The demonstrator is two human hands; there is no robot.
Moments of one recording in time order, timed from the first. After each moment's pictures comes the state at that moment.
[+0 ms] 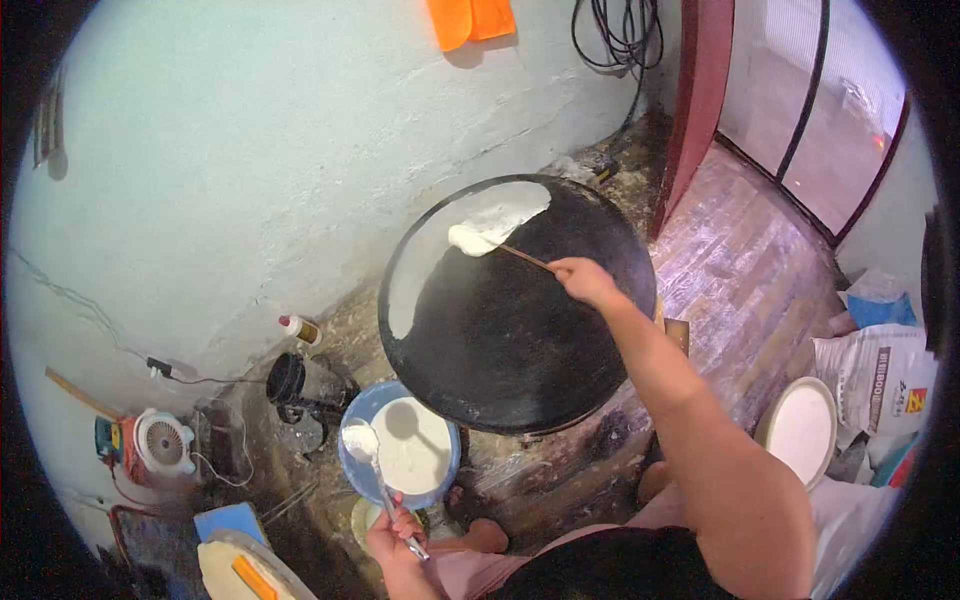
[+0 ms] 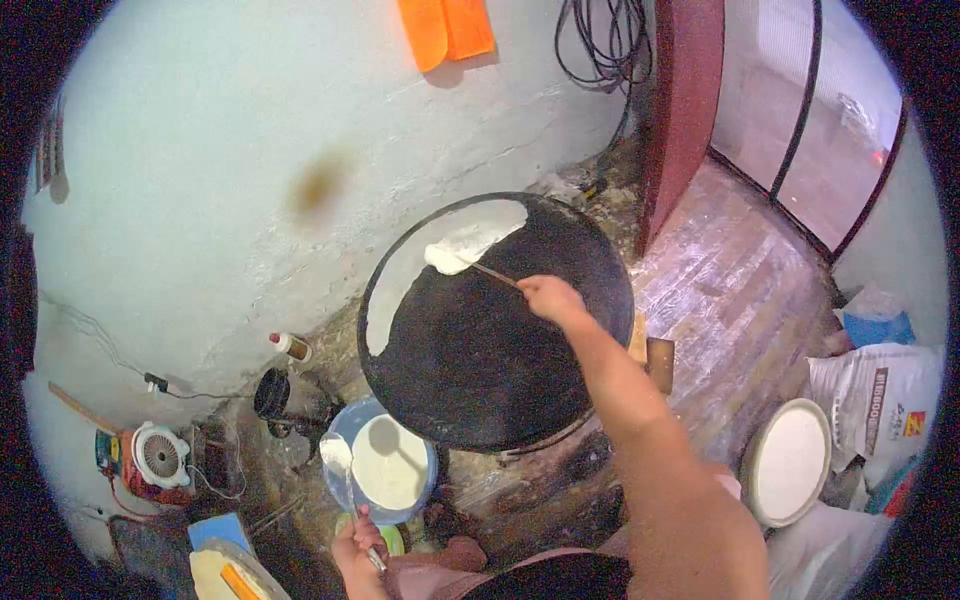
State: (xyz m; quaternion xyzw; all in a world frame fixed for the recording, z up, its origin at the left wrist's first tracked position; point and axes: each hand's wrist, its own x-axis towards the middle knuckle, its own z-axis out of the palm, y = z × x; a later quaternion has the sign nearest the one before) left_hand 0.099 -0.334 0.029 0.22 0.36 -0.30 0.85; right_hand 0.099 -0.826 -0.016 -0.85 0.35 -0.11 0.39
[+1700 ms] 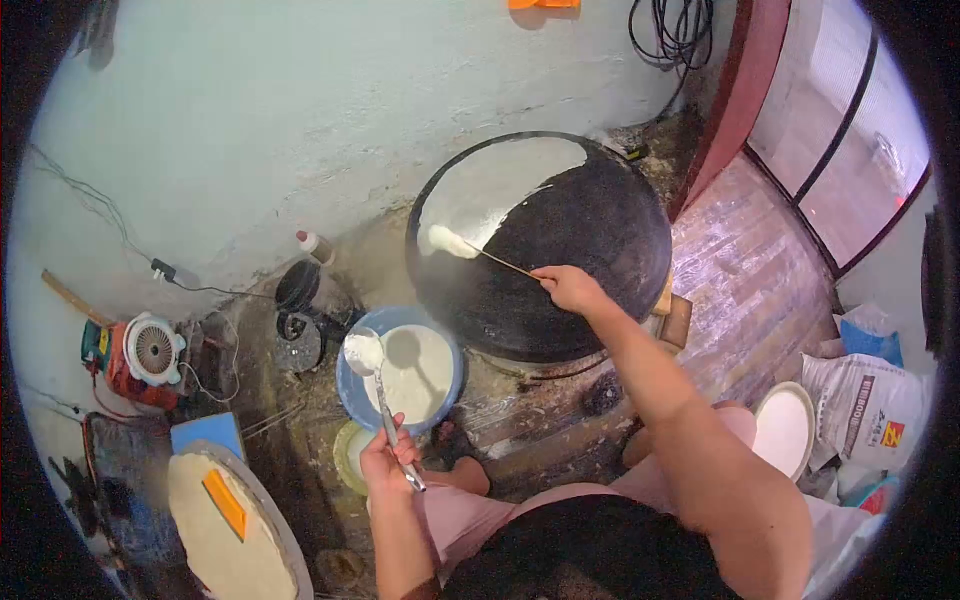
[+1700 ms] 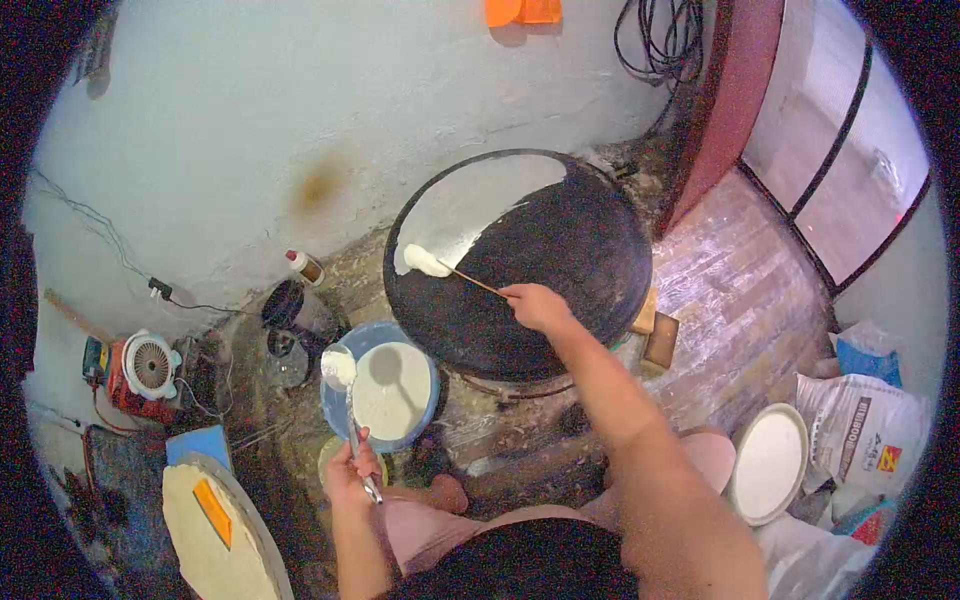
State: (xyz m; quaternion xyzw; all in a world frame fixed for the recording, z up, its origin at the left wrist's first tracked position) left_hand 0.085 -0.316 0.030 0.26 0.29 -0.32 0.87; right_hand 0.079 -0.701 -0.013 -0.88 0.26 -0.04 0.39
